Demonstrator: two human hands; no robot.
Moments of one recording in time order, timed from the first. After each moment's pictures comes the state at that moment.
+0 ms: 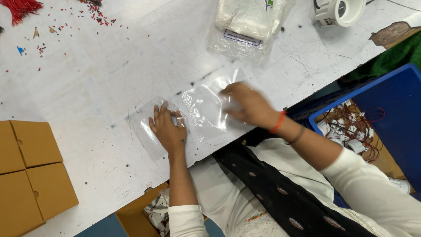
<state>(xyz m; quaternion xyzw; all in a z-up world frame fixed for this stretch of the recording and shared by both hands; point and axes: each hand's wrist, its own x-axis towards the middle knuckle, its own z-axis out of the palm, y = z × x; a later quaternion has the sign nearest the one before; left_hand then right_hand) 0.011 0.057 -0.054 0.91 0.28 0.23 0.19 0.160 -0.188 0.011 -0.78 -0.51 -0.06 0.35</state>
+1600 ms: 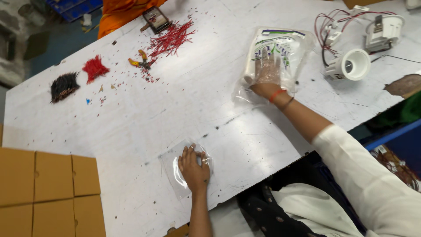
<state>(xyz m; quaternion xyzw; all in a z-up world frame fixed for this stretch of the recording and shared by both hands) 0.011 0.059 -0.055 0.91 0.28 0.25 0.20 0.393 -0.109 -0.041 -0.93 -0.30 -0.17 0.14</state>
